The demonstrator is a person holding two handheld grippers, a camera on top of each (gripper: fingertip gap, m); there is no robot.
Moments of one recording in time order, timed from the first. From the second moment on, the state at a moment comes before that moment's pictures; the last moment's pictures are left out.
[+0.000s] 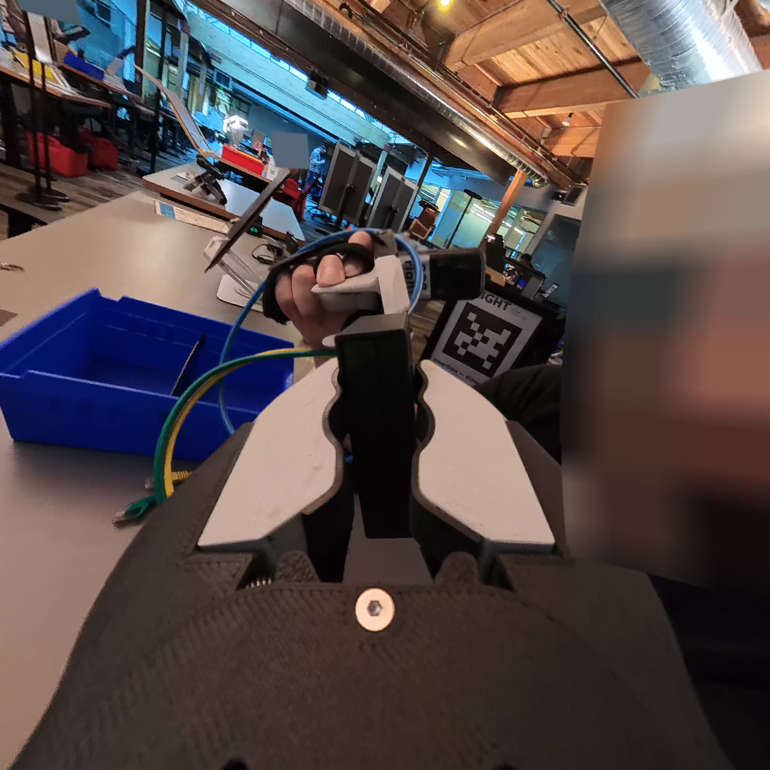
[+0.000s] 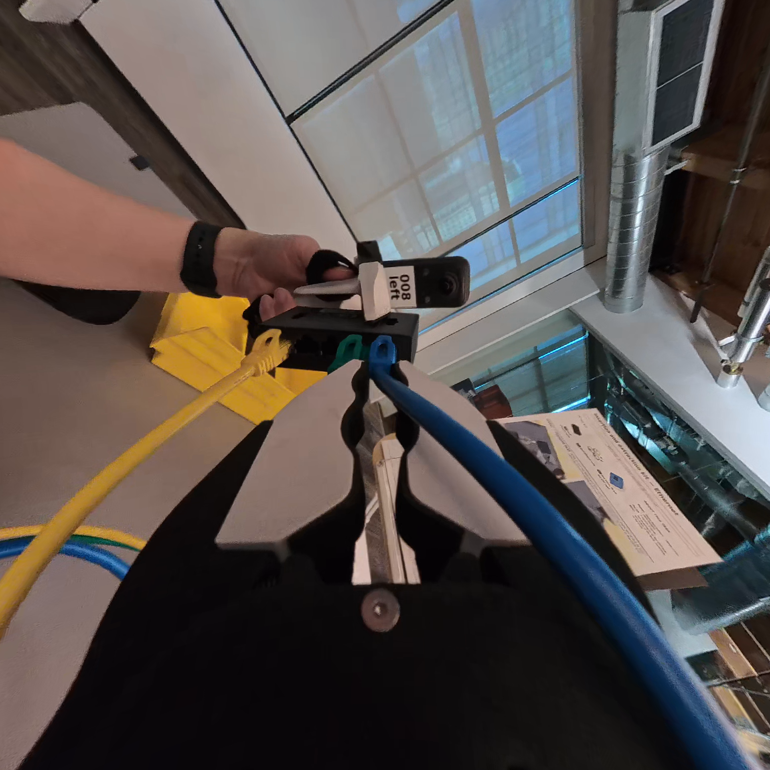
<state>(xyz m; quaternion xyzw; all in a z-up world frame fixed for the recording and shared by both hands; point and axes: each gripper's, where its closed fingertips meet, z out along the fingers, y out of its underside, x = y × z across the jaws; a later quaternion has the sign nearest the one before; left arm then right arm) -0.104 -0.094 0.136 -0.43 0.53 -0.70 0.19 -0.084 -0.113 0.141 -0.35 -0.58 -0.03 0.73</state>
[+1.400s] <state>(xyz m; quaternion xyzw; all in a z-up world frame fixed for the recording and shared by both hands) -0.134 0.011 0.128 -0.59 0.39 -0.62 0.34 -0.092 -0.040 0.126 -0.53 -0.46 -0.11 0.70</state>
